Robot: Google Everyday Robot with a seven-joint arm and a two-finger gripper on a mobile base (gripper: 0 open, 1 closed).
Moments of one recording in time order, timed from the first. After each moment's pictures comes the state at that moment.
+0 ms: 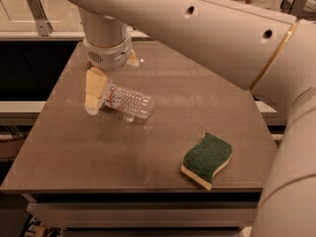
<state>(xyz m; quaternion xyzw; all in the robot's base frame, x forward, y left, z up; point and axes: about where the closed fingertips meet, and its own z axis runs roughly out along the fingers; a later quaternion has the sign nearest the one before) 0.553 0.097 0.887 -0.51 0.86 -0.02 0.09</state>
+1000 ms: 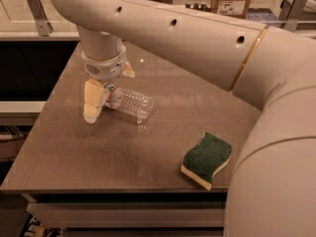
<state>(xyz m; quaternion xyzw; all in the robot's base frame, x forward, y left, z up) 0.558 0.112 0.848 -0.51 0.86 -0.01 0.06</state>
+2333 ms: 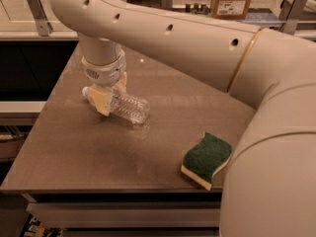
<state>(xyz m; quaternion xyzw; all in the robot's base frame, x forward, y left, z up) 0.561 0.116 0.835 -0.51 0.86 -0.01 0.06</state>
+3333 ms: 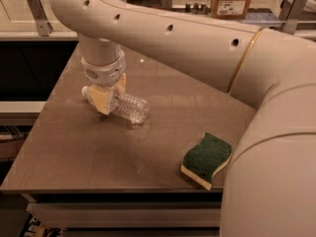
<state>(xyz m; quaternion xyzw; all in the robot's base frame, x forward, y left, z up) 0.562 0.118 0.834 -0.51 0.86 -0.01 0.07</state>
